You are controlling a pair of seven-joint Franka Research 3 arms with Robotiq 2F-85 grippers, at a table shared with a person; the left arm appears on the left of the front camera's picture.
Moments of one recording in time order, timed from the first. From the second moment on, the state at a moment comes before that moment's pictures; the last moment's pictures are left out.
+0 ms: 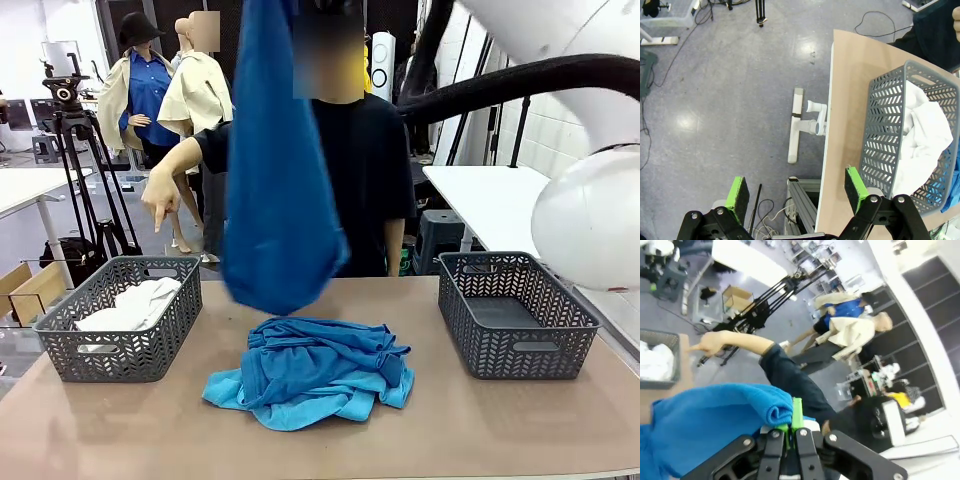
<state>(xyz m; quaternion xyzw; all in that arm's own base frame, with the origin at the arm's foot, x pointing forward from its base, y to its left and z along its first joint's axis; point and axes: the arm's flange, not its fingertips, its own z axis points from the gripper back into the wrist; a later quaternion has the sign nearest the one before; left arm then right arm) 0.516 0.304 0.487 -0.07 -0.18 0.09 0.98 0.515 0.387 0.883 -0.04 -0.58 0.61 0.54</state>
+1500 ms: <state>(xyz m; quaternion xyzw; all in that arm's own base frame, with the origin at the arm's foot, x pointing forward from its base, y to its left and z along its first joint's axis) 0.516 0.304 0.488 -0.07 -0.18 0.09 0.98 0.487 0.507 0.816 0.00 -0.59 0.55 0.59</state>
